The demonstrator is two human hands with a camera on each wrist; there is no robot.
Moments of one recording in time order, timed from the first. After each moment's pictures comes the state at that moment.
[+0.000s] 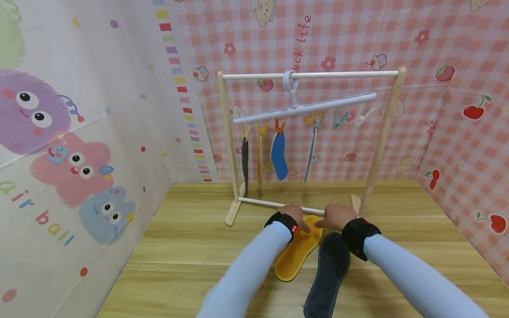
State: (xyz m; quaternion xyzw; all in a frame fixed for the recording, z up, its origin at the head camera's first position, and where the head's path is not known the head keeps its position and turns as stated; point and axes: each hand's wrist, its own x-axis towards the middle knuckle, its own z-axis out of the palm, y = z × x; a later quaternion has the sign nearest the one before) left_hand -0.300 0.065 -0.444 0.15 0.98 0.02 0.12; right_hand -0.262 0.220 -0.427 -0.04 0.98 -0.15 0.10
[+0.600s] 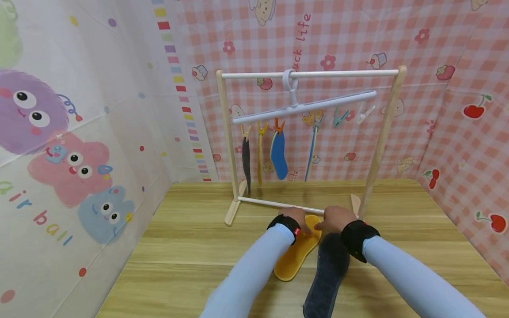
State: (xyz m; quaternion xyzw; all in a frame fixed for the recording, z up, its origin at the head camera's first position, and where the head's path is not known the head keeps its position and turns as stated) left_hand -0.303 0.075 -0.460 0.16 0.98 -0.01 0.12; right_hand -0.264 0.222 -0.440 -0.05 0.98 -0.15 0.09
